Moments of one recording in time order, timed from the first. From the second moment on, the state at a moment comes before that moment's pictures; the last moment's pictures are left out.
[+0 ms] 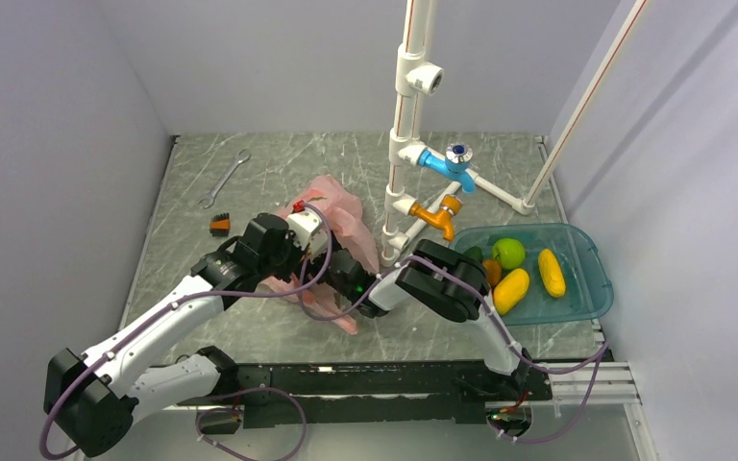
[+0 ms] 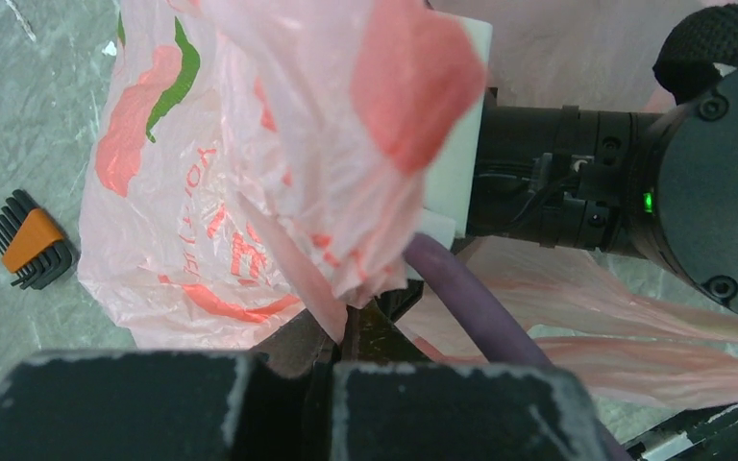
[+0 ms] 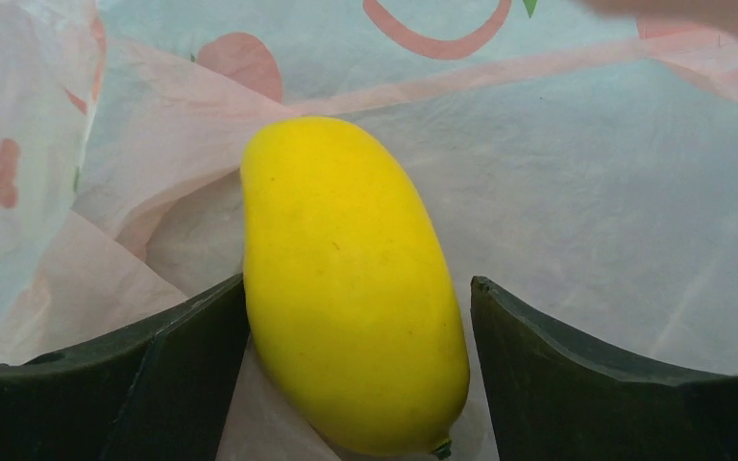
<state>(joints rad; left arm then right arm) -0.64 1.01 0.80 -0.51 -0.10 0.11 1.05 2.20 1.01 0.99 0.22 -0.02</state>
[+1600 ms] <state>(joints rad) -0.59 1.05 0.83 -0.58 -0.26 0.01 1.13 0.93 0.47 0.16 0.40 0.44</state>
